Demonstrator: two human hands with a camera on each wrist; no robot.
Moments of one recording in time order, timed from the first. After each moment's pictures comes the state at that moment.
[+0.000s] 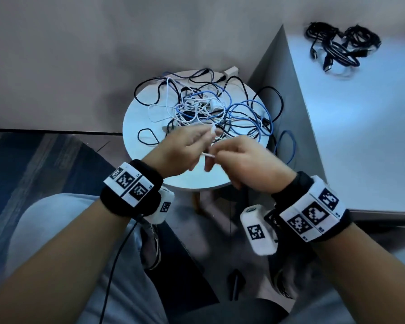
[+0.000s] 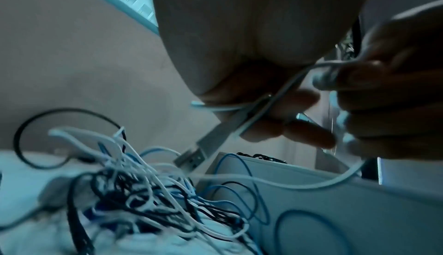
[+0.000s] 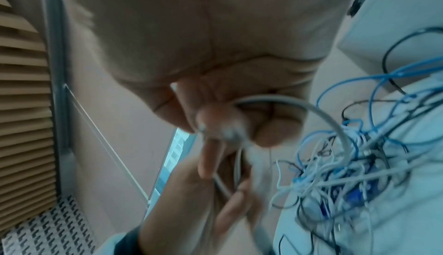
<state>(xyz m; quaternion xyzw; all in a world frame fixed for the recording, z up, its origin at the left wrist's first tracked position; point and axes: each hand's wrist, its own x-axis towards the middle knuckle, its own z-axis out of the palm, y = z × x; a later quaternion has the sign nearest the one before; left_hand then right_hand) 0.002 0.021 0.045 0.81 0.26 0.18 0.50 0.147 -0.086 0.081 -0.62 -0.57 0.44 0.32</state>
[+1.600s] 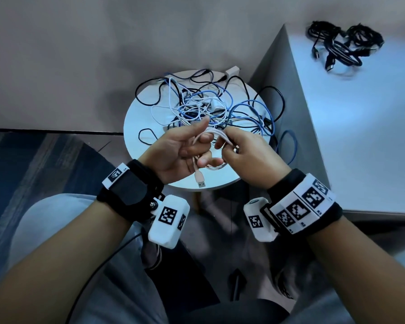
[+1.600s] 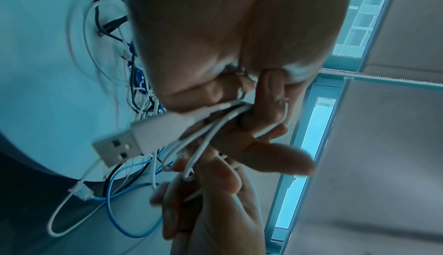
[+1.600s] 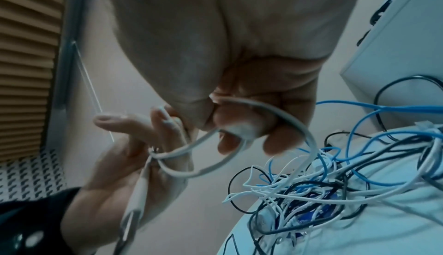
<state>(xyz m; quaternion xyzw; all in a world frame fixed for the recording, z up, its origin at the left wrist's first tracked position) -0.001 0.017 0.053 0.40 0.23 0.11 0.88 0.160 -0.074 0.051 -0.71 -0.59 0.26 0.29</state>
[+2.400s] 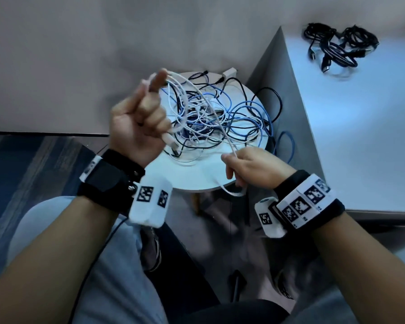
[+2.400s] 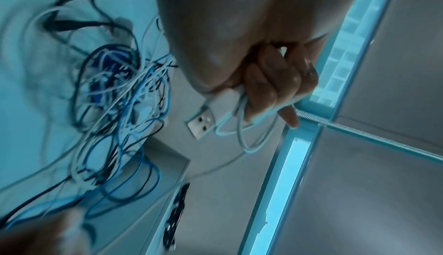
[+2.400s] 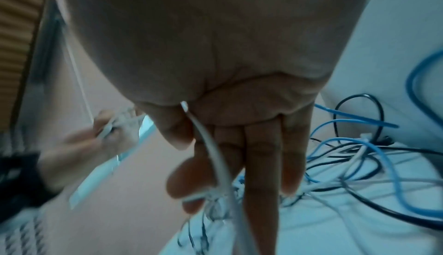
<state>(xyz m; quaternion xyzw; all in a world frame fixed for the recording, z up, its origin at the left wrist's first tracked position) -0.024 0.061 0.065 0.21 -0.02 0.28 0.94 0.181 -0.079 0.038 -0.71 -0.58 0.38 0.14</state>
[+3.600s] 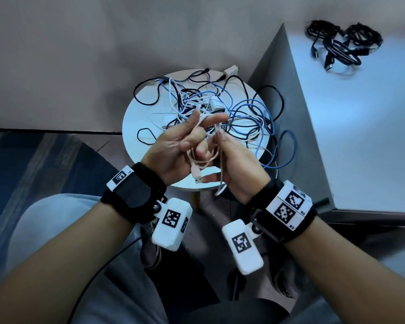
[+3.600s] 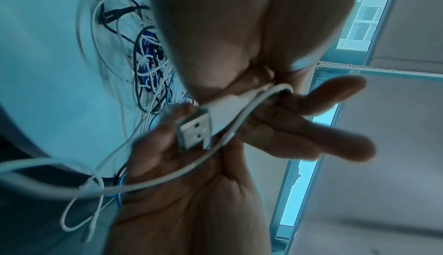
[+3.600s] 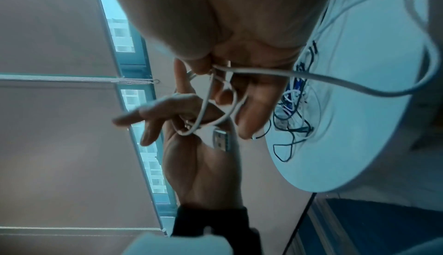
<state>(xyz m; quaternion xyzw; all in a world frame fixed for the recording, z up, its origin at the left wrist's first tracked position) 0.006 0.014 0.051 0.35 0.14 0.19 0.90 0.121 -0.072 0.035 -0.49 -0.25 0.59 0.59</state>
